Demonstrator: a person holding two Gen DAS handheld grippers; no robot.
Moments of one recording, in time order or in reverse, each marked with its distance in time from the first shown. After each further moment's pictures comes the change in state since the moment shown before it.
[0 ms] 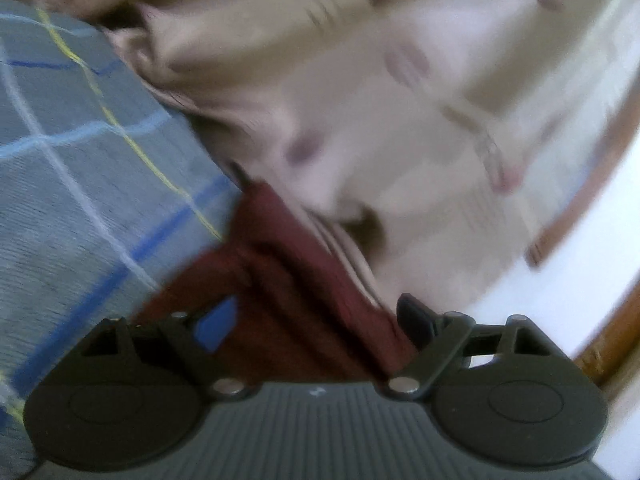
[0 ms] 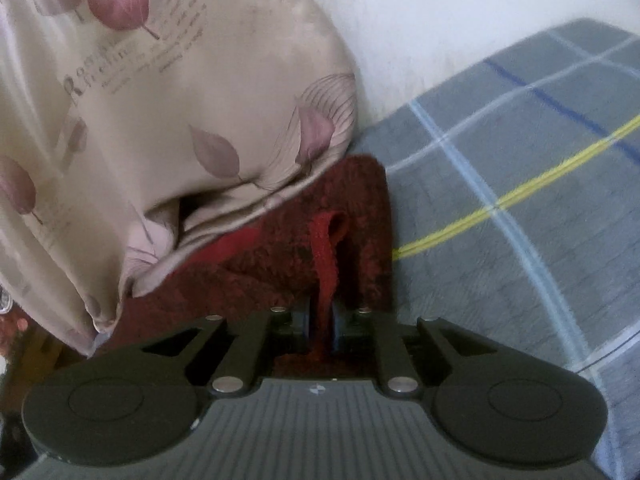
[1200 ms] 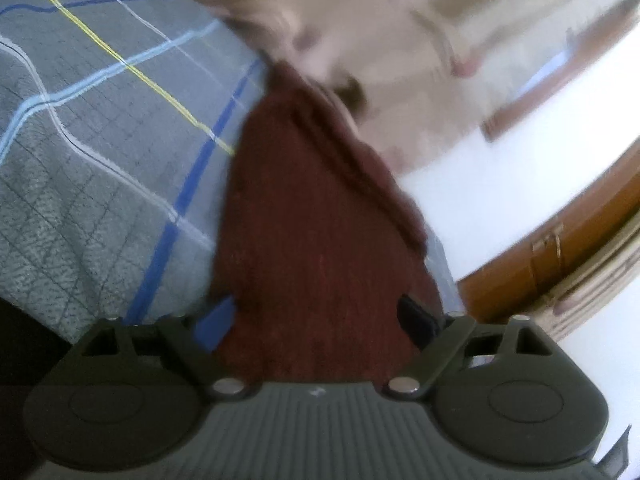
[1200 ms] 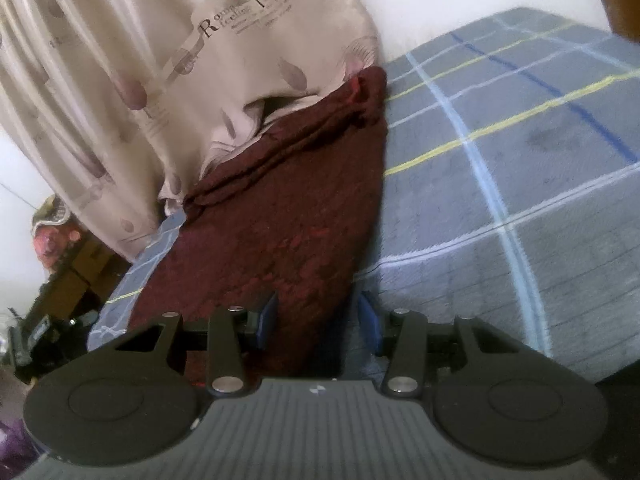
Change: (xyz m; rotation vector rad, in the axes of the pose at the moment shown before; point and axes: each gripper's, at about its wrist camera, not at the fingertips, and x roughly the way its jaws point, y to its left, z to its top) left arm -0.200 0.025 -0.037 0.045 0.438 -0.076; right arm -0.262 0.026 -0.178 -0.069 0.097 0.080
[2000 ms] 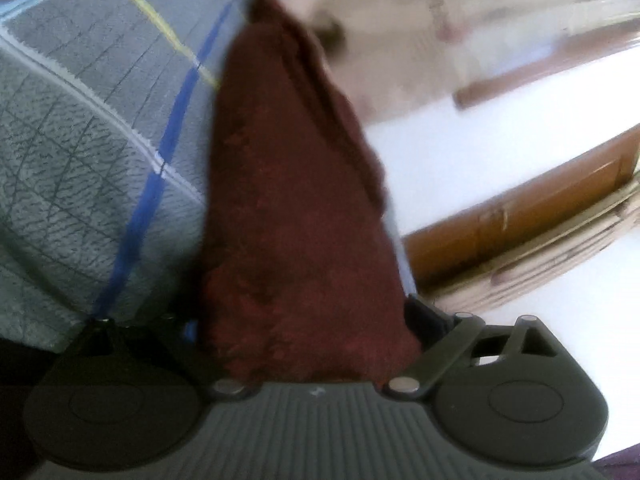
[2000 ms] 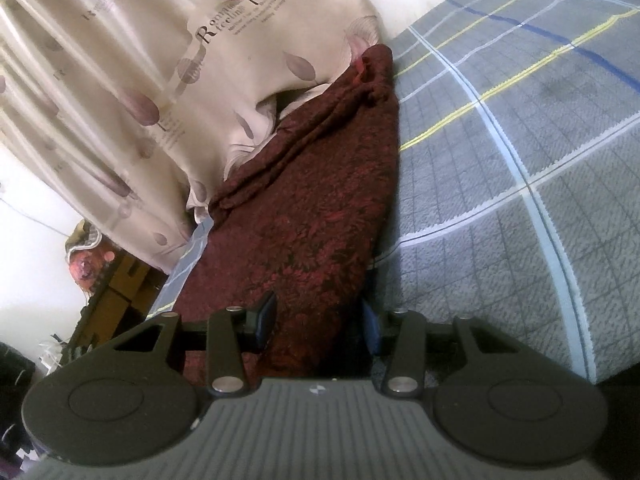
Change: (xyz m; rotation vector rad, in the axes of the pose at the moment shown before) left arm 0.024 0.032 0.009 -0.086 0.162 -0.206; right arm 0.010 -0.013 -0.001 0.119 0.026 0.115
